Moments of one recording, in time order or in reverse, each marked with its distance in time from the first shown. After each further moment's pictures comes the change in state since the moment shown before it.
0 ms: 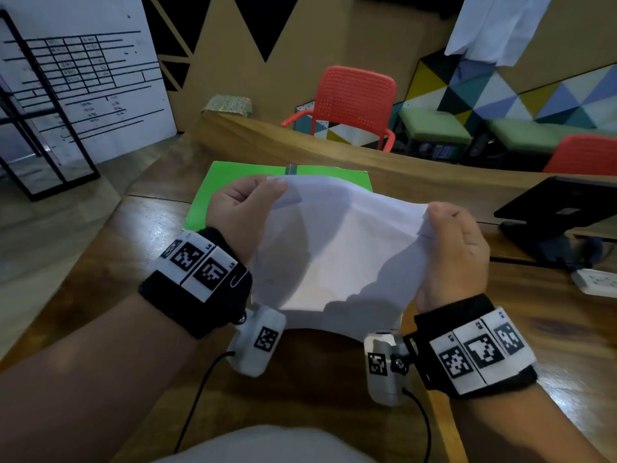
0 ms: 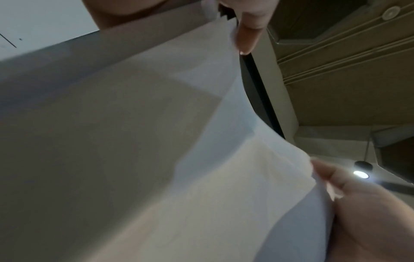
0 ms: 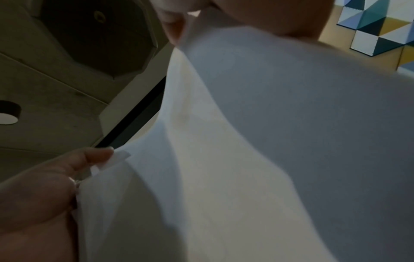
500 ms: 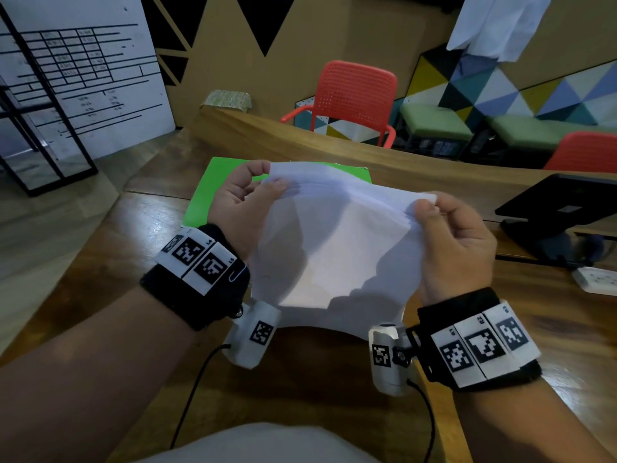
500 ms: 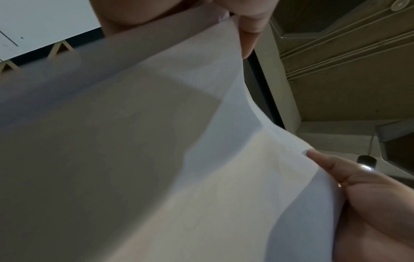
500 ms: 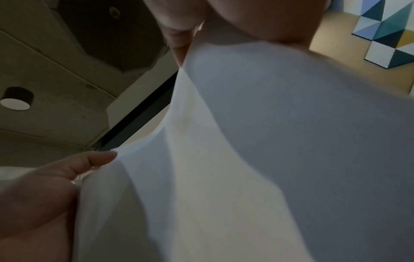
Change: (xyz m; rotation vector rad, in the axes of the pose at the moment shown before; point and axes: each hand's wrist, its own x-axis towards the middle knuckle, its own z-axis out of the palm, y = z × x) left_hand 0.008 -0.004 -0.001 -0.063 -0.041 -0.044; right_hand 0.003 0.001 0.002 -0.063 -0.007 -0.122
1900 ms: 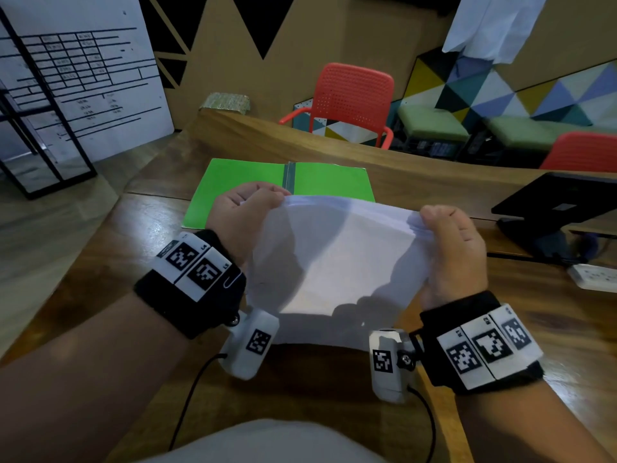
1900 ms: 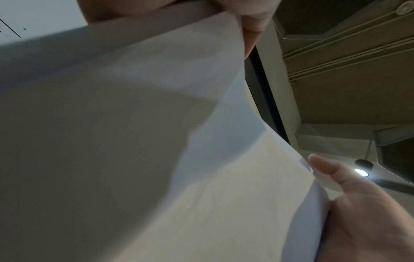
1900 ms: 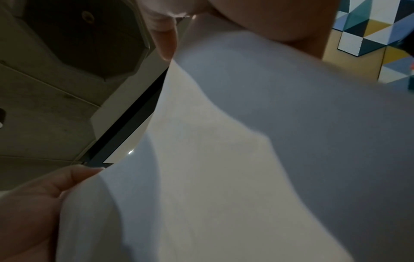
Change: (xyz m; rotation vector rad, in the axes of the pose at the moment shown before) left_hand -0.008 0.000 -0.007 0.088 -0.035 -0.117; right_hand -0.005 -0.004 -0.007 0.126 -0.046 0.235
